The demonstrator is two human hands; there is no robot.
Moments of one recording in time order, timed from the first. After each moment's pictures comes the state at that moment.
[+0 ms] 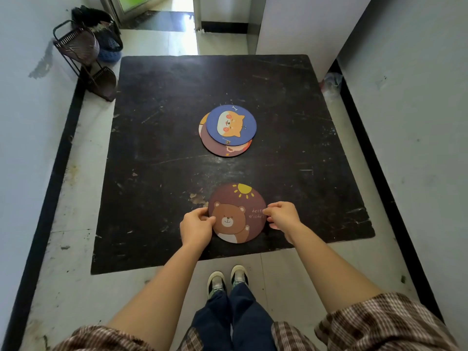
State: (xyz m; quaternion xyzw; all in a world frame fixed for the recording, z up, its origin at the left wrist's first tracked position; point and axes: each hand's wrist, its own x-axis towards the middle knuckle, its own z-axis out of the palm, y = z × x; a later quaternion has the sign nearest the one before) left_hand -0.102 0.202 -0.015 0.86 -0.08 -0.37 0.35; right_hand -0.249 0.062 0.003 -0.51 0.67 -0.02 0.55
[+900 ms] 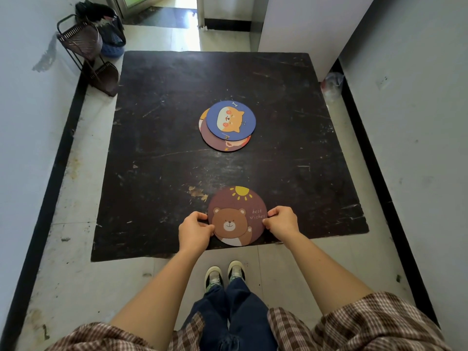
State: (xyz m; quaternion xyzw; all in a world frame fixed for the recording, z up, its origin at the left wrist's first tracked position) left_hand -0.118 0.225 -0.018 0.86 -0.11 -0.38 0.32; right_hand -0.270 0.082 0.003 -0.60 0.66 0.03 0.45
